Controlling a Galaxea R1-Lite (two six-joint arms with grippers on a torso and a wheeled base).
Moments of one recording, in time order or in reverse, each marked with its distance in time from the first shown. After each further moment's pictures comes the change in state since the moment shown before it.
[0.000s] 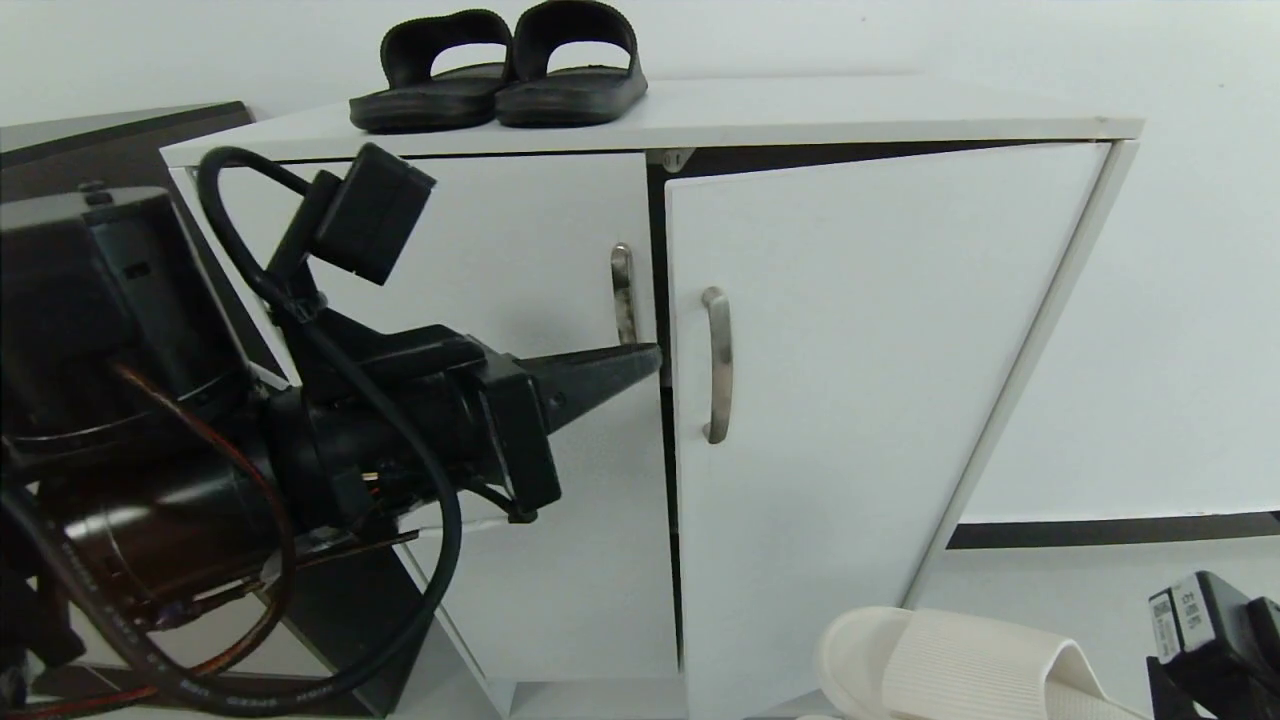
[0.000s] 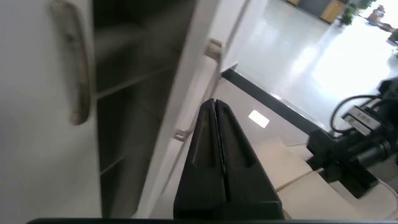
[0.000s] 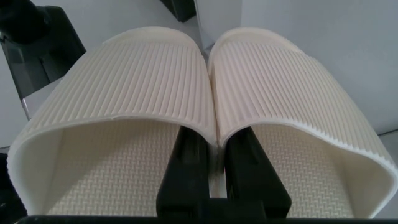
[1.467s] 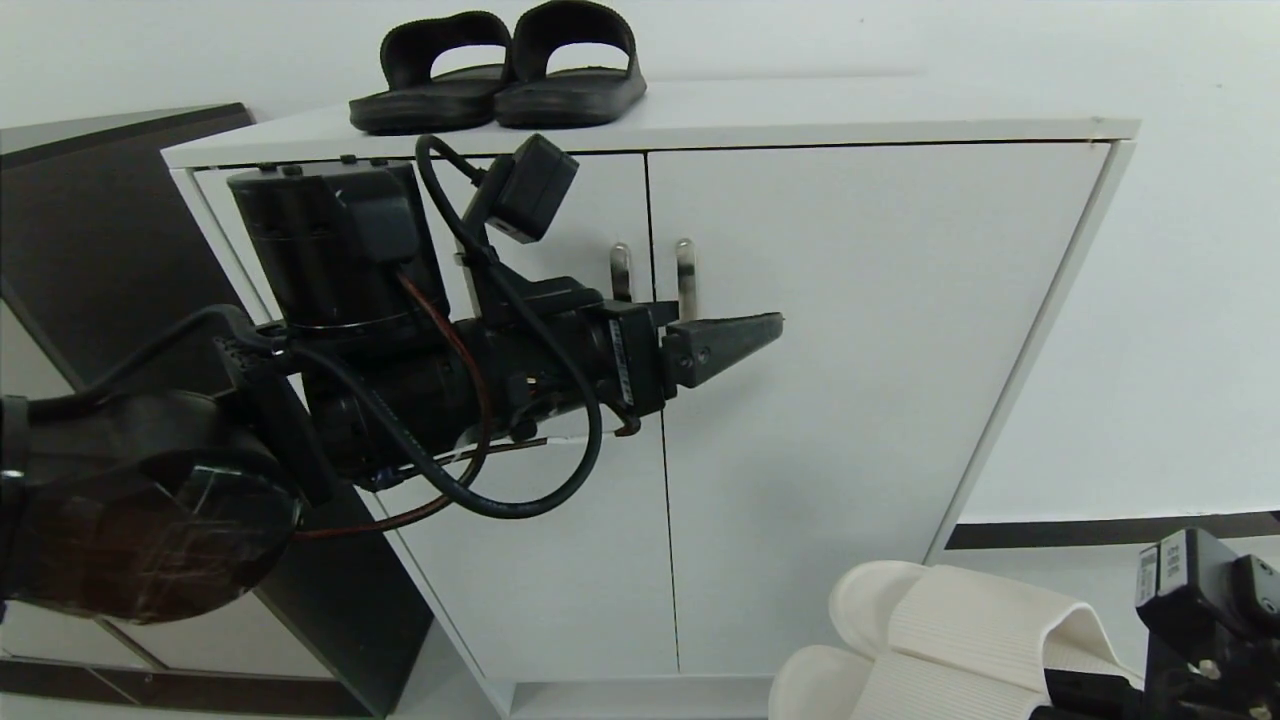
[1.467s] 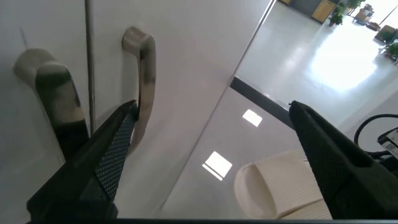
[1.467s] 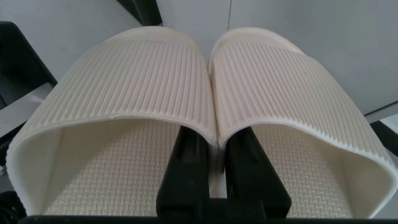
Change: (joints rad) left arm 0.061 0.271 -0.233 -0.008 -0.070 0.005; right arm 0.001 0.025 -0.035 -0.008 -0.141 0.000
